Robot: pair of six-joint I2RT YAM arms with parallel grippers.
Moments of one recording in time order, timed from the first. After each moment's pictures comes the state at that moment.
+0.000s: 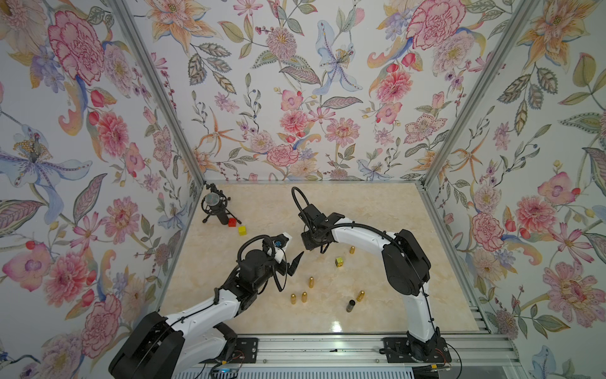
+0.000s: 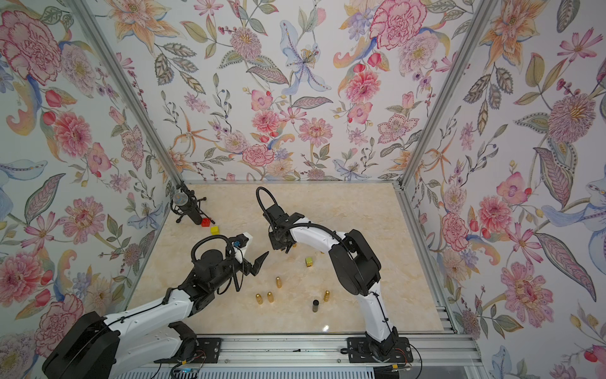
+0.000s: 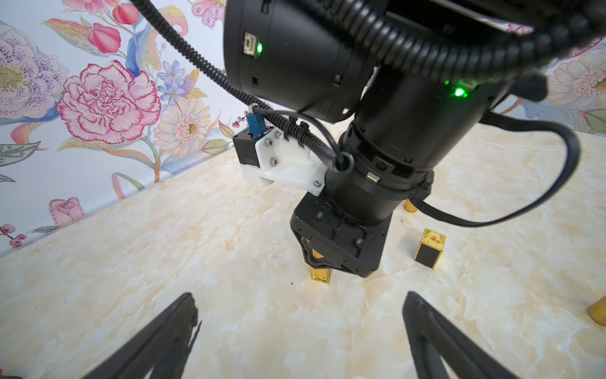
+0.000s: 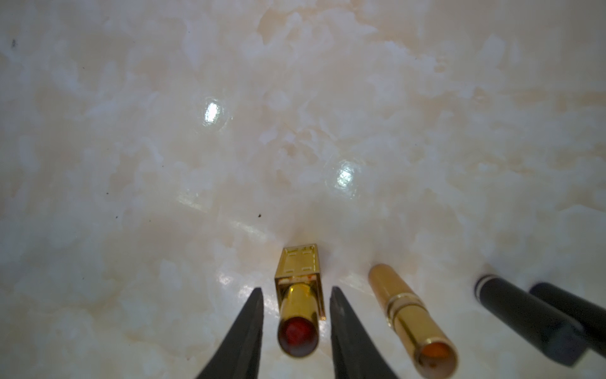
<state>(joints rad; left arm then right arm) -0.60 1.10 0.33 0.55 0.04 0.12 0.81 2.09 1.64 -0.68 0.09 0.34</state>
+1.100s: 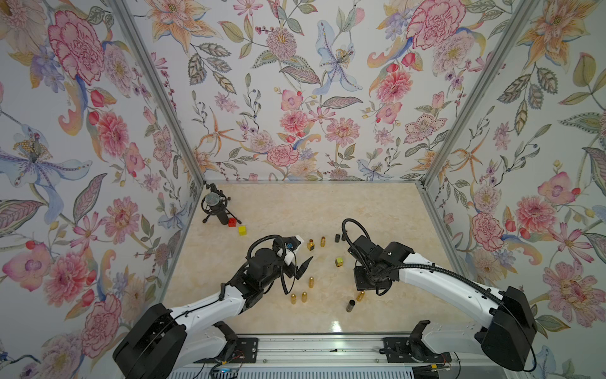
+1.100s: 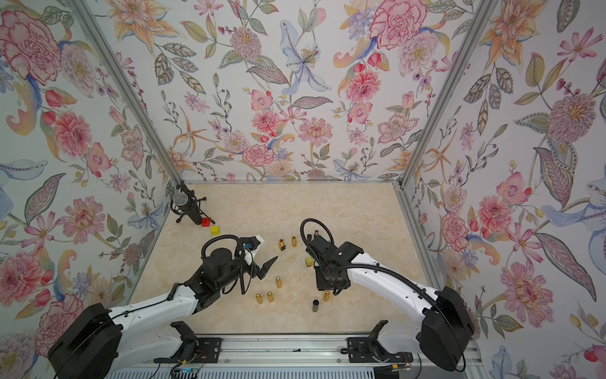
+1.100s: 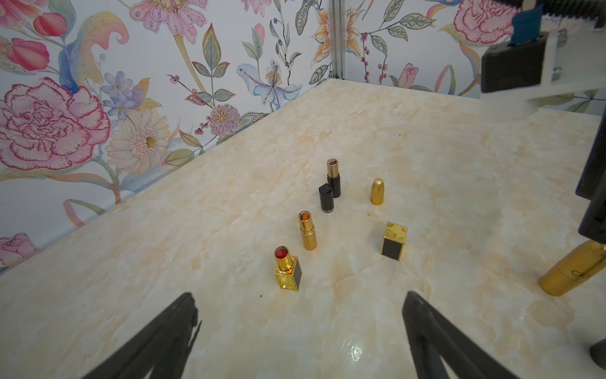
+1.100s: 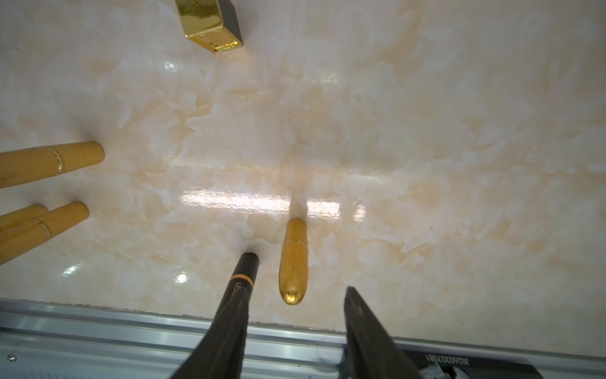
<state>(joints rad) -0.70 1.16 0.40 0.50 0.06 0.18 0.81 1.31 0.96 -1.08 0.06 0.71</state>
